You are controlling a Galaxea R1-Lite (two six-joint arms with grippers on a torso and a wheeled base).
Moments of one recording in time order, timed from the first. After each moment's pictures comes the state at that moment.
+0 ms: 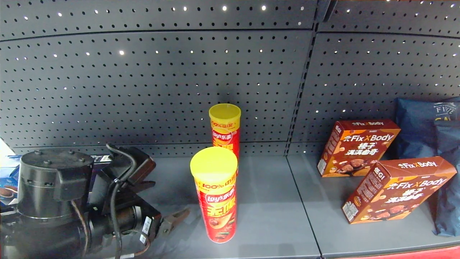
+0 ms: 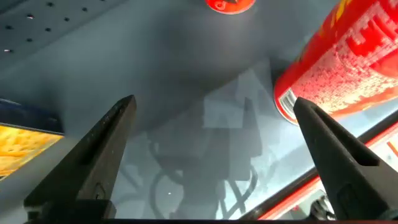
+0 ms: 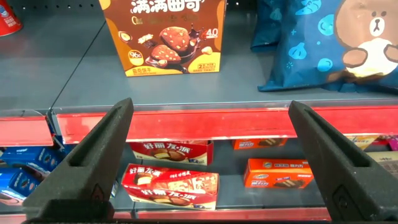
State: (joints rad) left arm -0.53 1.40 -0.53 -0.35 0.06 0.07; right arm 0.00 0.00 0.00 0.00 0.01 0.01
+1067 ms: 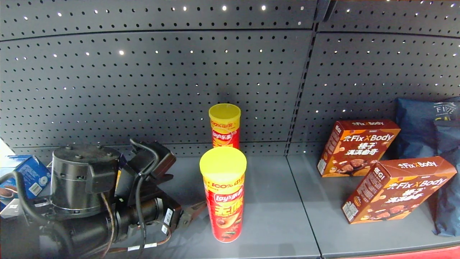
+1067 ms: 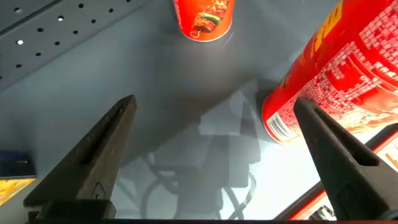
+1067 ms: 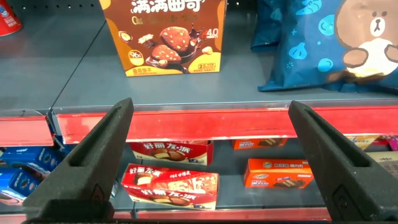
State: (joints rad) left arm -0.58 1.50 -0.56 -0.46 0.05 0.07; right arm 0.00 0.00 0.00 0.00 0.01 0.01
